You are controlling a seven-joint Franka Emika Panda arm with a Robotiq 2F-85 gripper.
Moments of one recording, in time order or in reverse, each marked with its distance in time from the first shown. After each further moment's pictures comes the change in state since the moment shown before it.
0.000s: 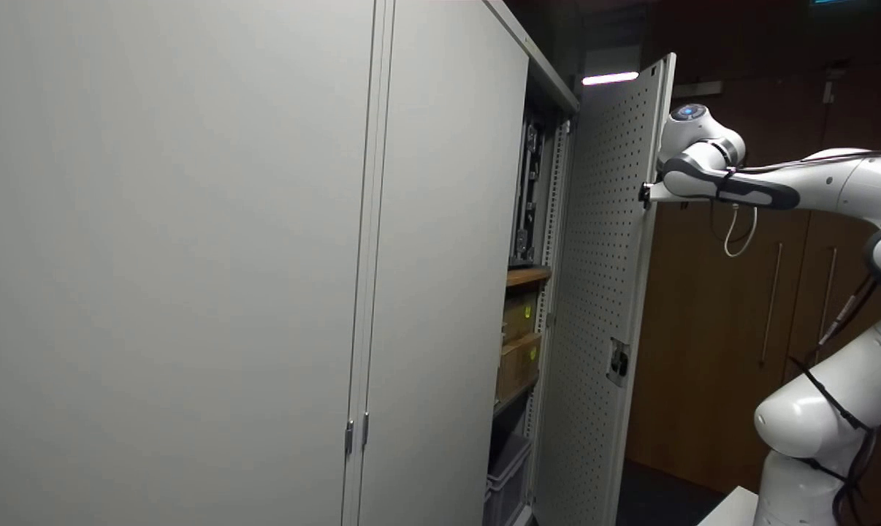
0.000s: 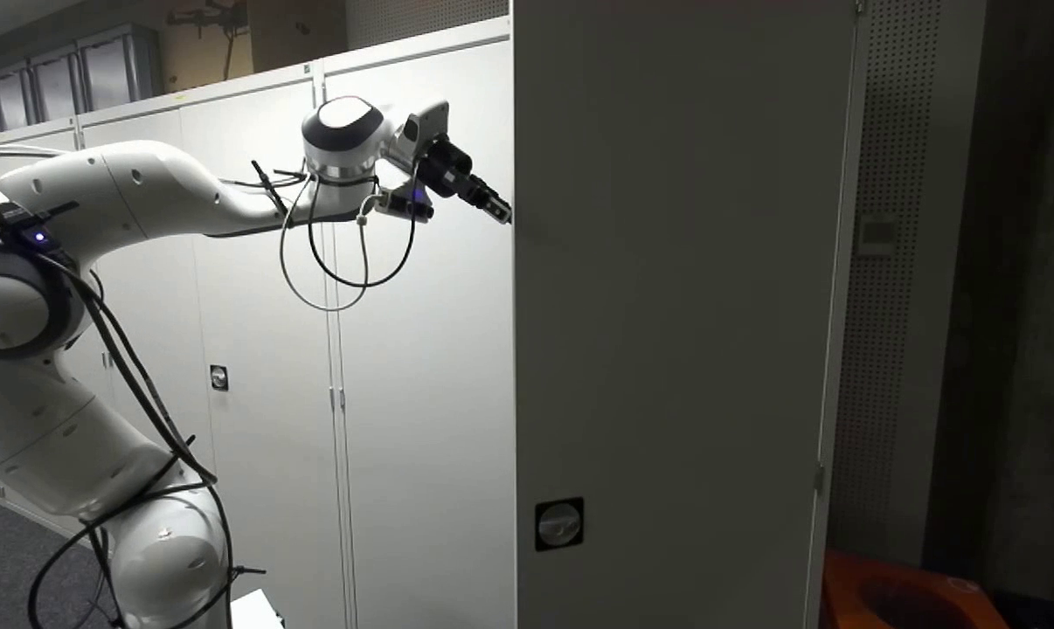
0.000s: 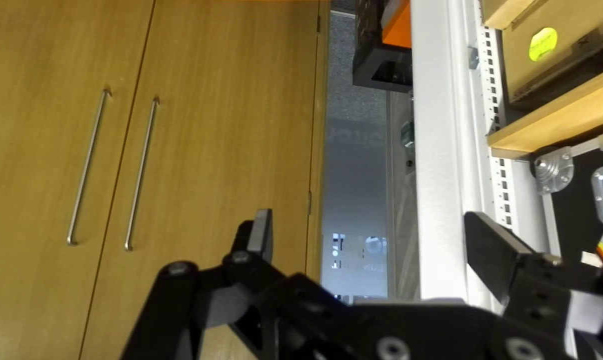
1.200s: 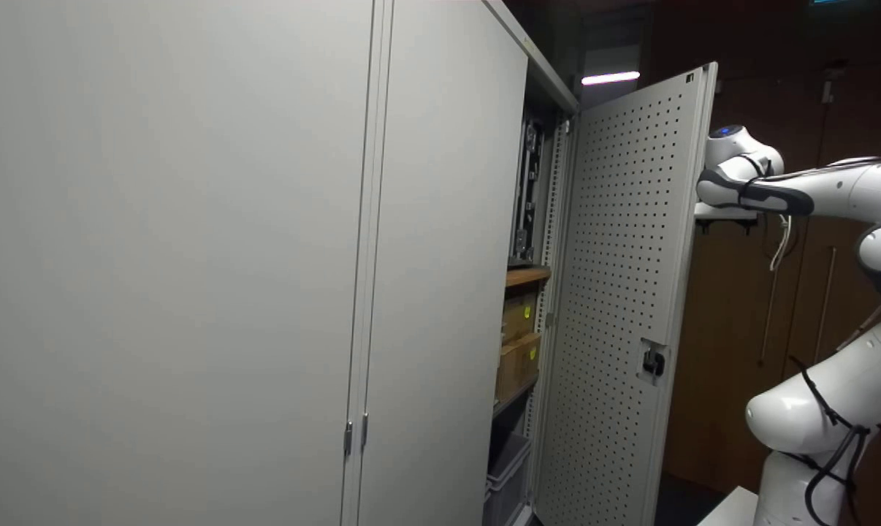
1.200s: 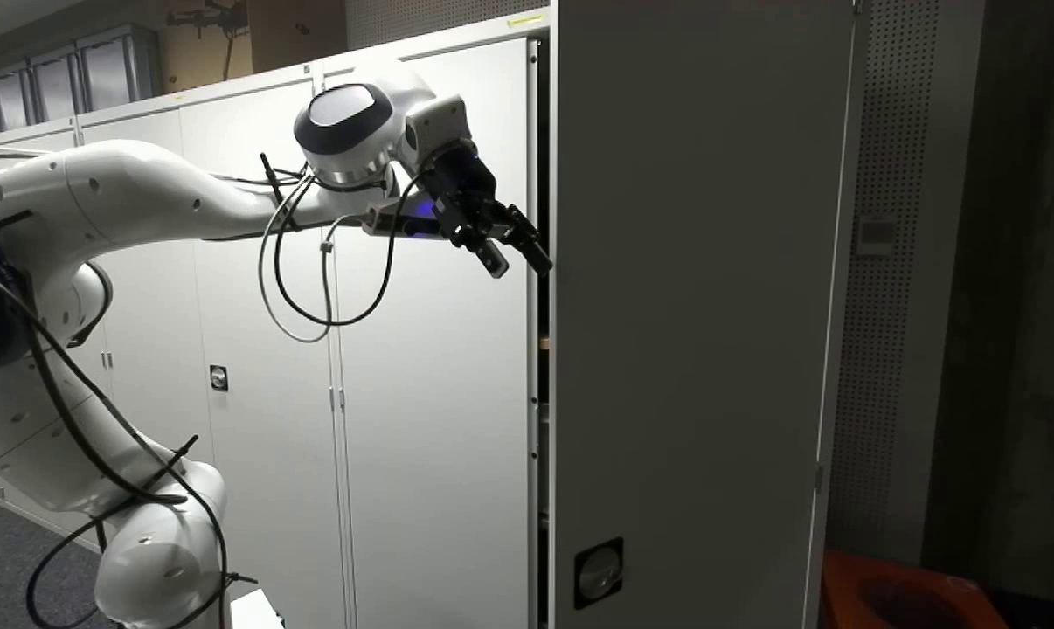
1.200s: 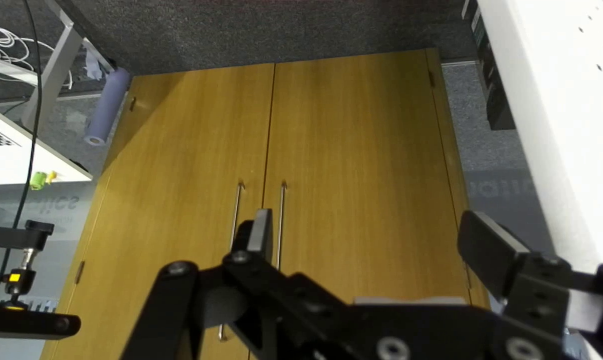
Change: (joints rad) arm -0.172 -0.027 -0.169 -0.066 0.048 -0.077 0.001
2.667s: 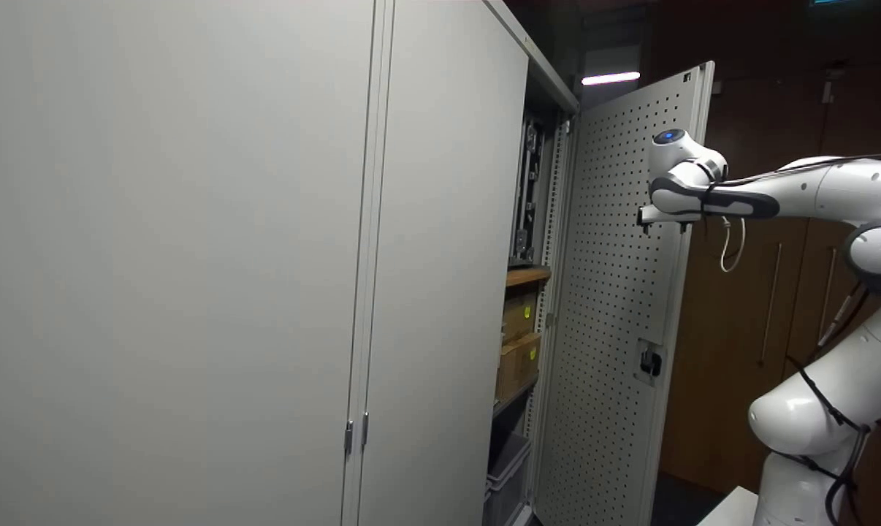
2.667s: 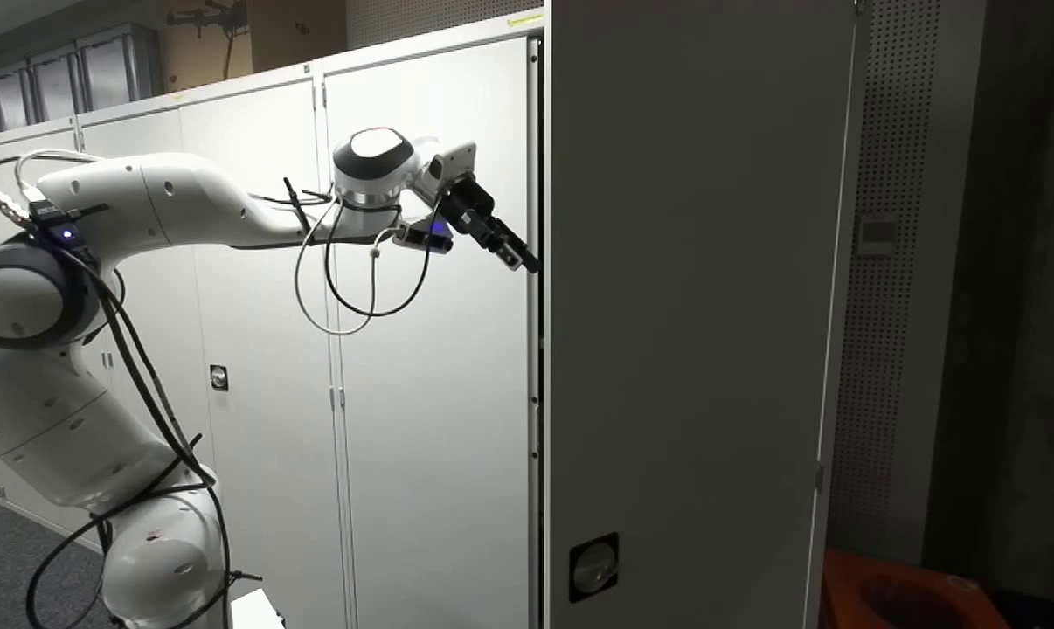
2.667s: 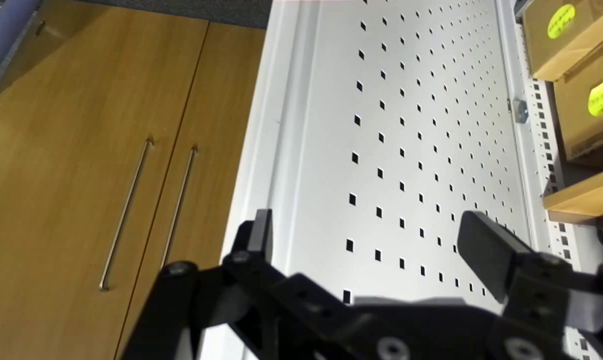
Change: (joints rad) arm 0.066 0.079 0.210 -0.002 -0.003 0.060 0.042
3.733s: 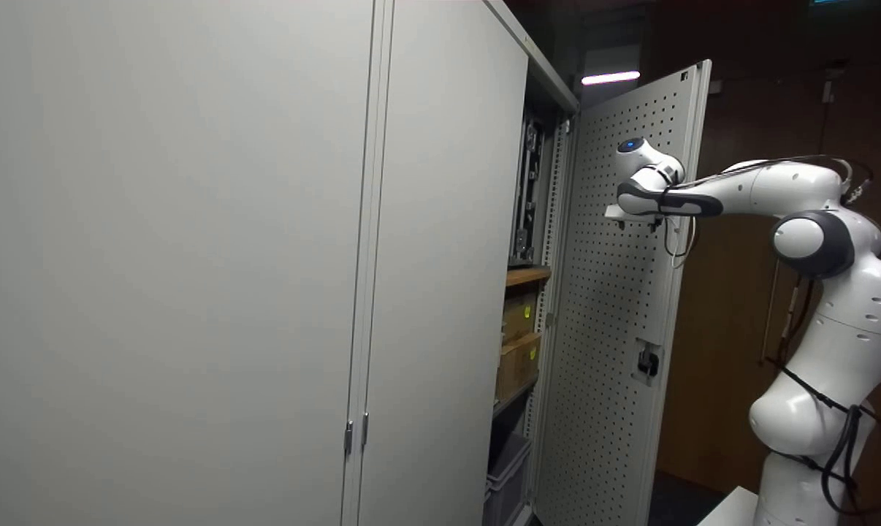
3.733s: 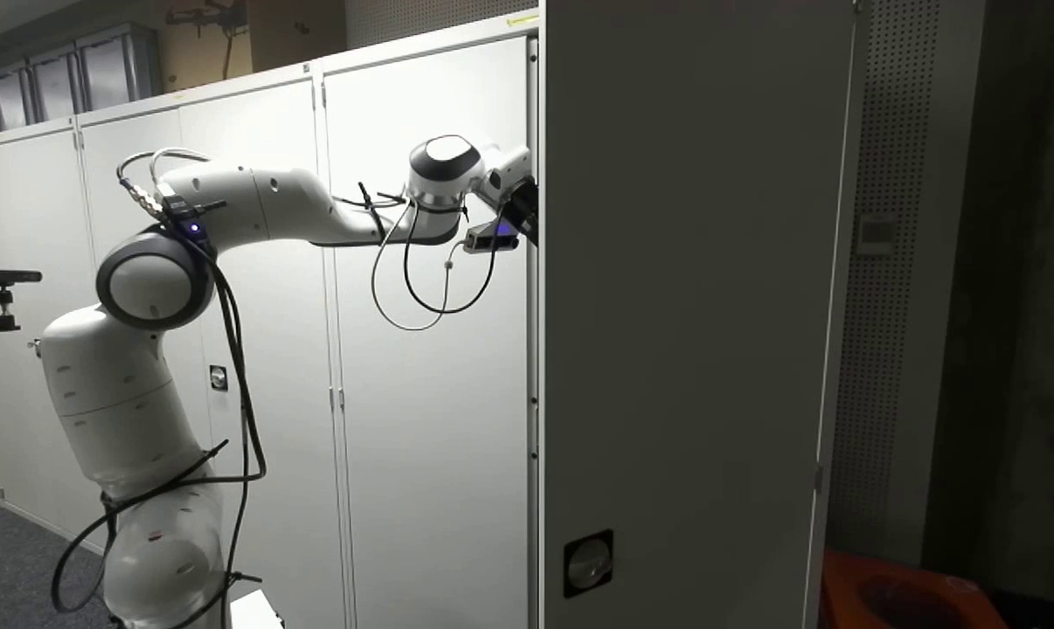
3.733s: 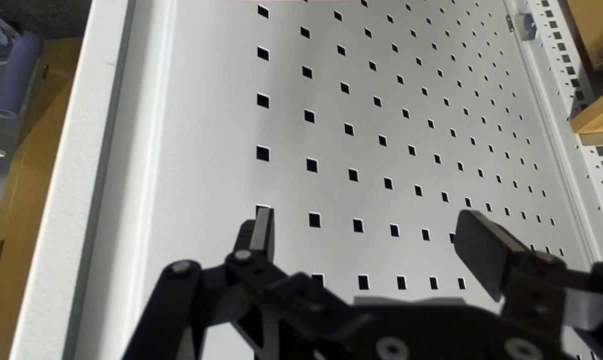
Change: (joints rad) arm 0.018 0.323 -0.011 0.298 -0.066 -0.009 0.266
